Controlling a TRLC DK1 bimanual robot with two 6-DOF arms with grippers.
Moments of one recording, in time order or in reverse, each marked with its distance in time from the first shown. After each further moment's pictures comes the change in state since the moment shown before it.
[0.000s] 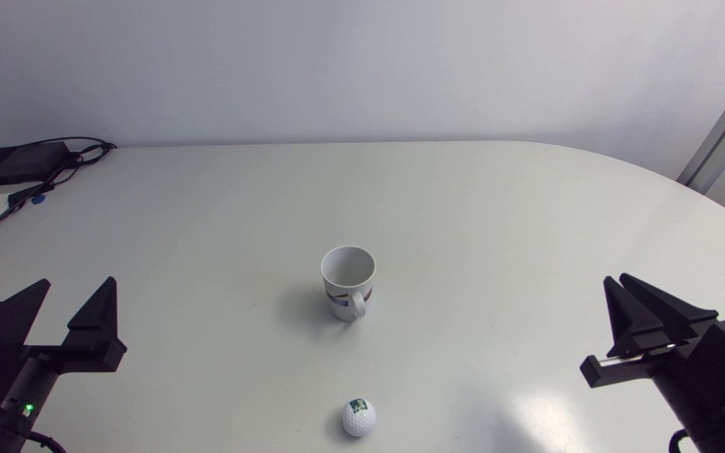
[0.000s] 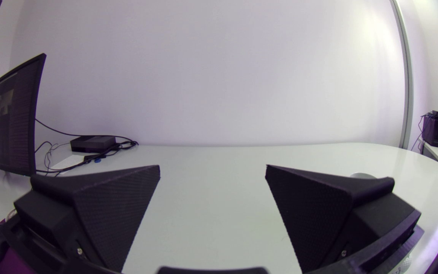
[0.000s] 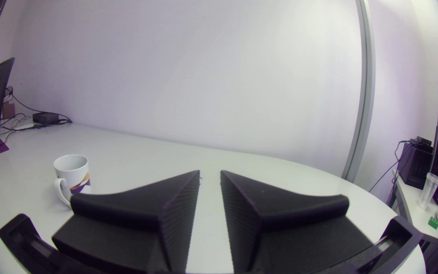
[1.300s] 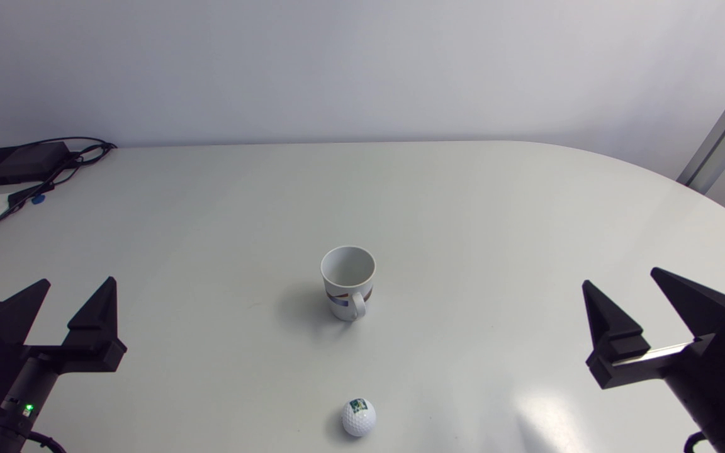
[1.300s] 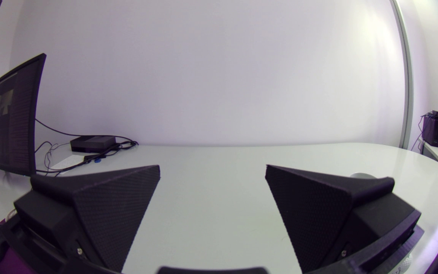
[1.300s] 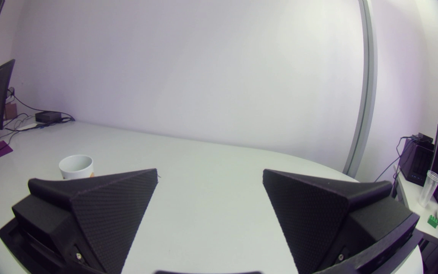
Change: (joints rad) left arm 0.000 0.000 0.000 0.000 0.000 0.000; right arm 0.013 0.000 0.086 -0.117 -0.001 0.017
